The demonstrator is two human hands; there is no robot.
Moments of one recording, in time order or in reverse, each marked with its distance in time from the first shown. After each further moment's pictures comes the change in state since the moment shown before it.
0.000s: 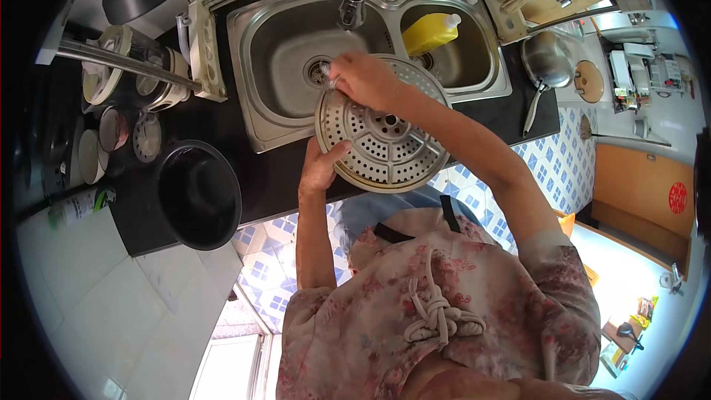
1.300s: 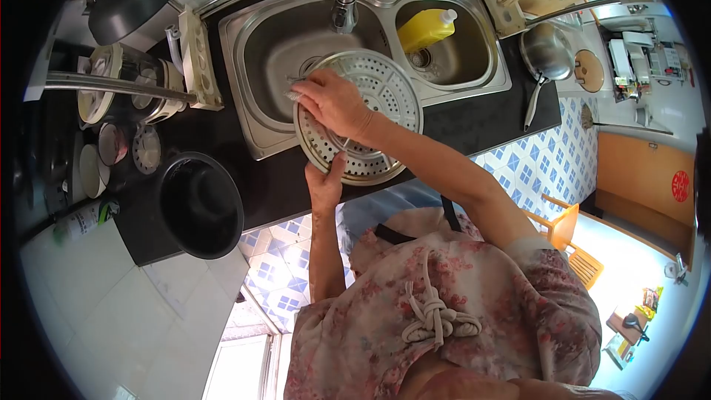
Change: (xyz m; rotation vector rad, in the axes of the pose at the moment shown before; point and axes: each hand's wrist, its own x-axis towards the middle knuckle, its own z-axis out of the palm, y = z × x) left_hand -0.022 -0.026 0.003 0.399 0.276 0.276; right_hand 0.005 -0.042 0.044 0.185 0.319 0.045
